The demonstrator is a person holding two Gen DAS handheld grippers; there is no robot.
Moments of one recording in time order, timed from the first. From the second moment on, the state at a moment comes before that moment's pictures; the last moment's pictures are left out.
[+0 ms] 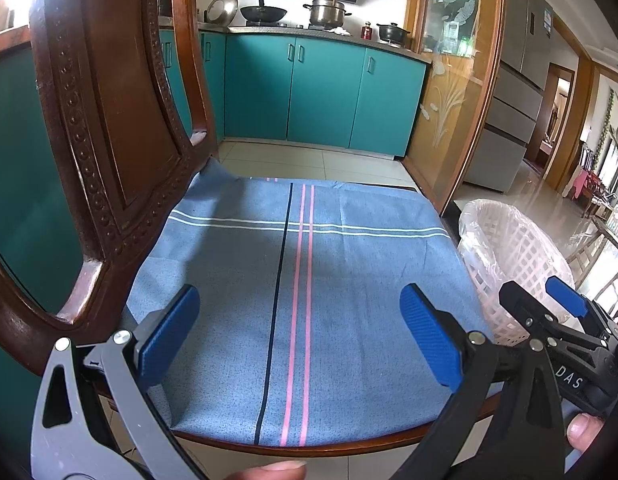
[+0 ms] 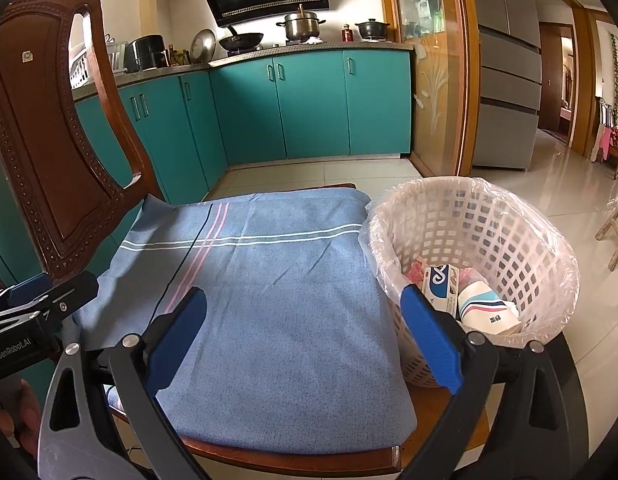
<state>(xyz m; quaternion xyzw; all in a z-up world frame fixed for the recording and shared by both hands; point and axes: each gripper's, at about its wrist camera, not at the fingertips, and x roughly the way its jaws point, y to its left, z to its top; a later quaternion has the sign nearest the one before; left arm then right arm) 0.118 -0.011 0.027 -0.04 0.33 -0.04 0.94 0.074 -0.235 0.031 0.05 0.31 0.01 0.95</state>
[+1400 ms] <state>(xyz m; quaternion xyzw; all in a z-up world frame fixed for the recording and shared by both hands) 0.117 -0.013 0.022 -0.03 0.34 -0.04 0.94 0.072 -0.233 0.030 0.05 0.31 0.02 0.95</state>
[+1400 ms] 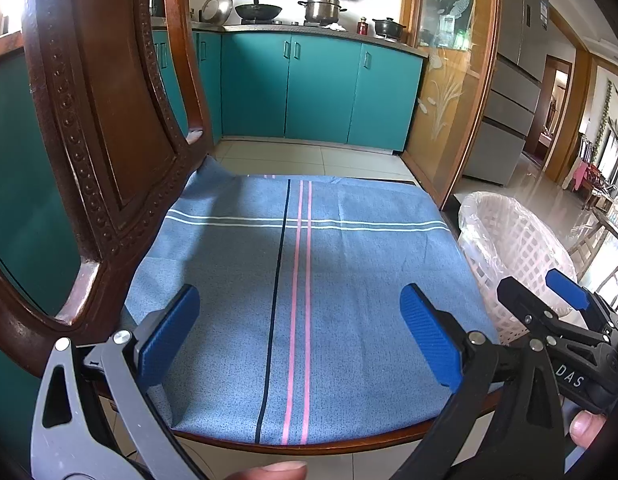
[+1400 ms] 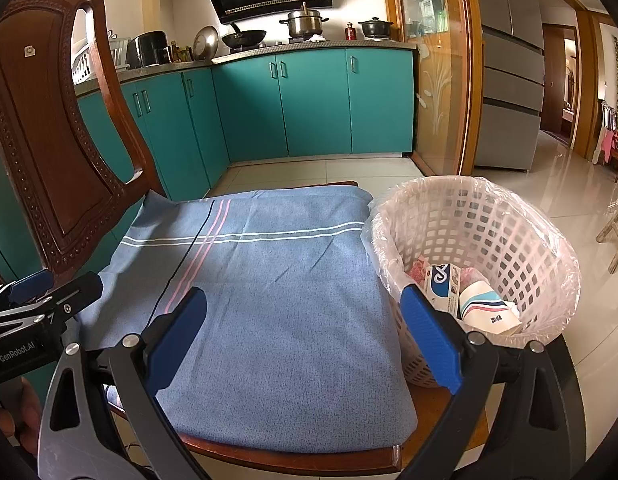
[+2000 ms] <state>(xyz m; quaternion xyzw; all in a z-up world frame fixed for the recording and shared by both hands) 0.116 -0.014 0.024 -0.03 0.34 -0.04 0.94 0.072 -0.233 0.029 0.05 0.31 0.02 0.95</state>
